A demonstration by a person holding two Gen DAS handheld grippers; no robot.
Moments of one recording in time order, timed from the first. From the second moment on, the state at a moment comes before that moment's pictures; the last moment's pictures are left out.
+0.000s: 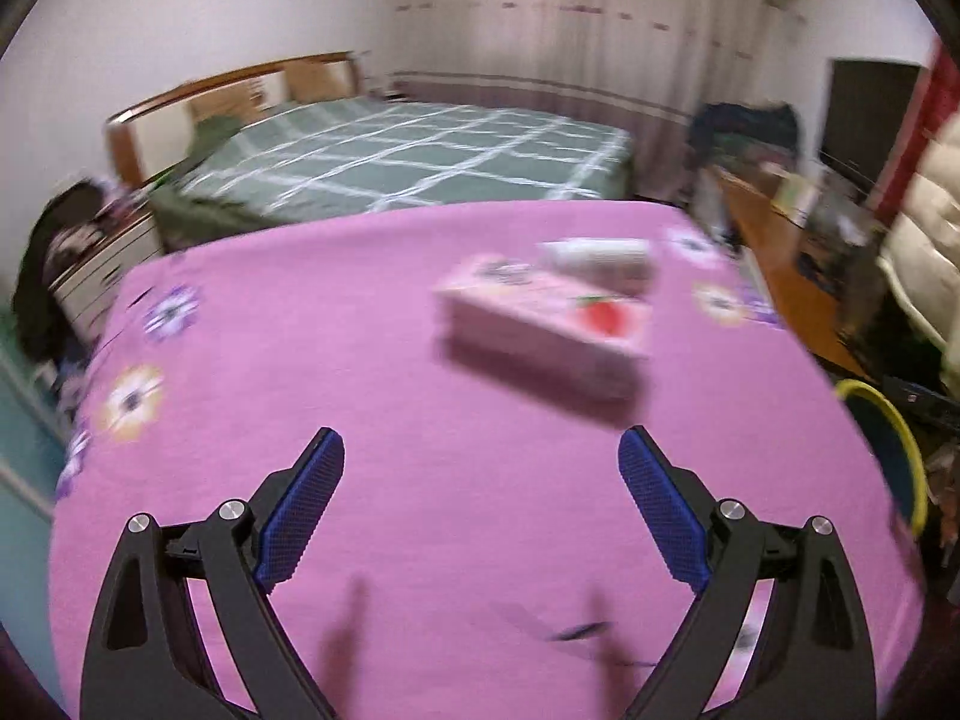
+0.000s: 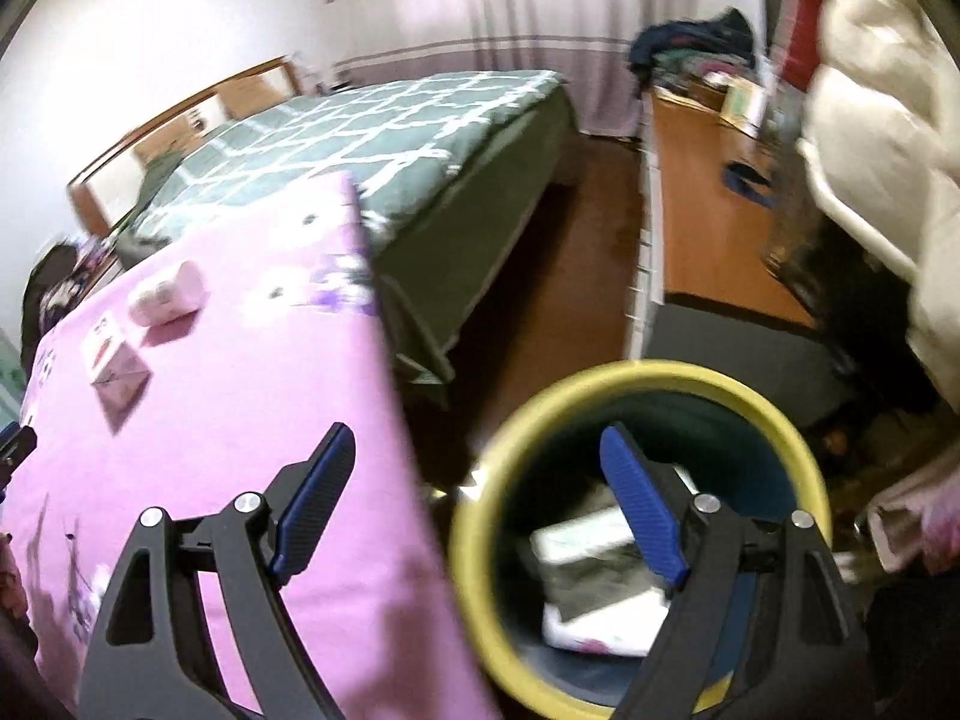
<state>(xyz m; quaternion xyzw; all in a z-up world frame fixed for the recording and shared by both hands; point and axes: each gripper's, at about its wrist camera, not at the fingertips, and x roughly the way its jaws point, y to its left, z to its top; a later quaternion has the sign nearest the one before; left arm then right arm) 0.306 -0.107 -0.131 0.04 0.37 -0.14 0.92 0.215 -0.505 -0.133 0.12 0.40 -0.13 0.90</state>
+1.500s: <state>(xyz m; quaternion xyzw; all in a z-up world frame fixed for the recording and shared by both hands) 0.321 -0.057 -0.165 -0.03 0.41 -0.13 0.90 0.476 -0.294 -0.152 0.02 0.49 -0.06 0.87</state>
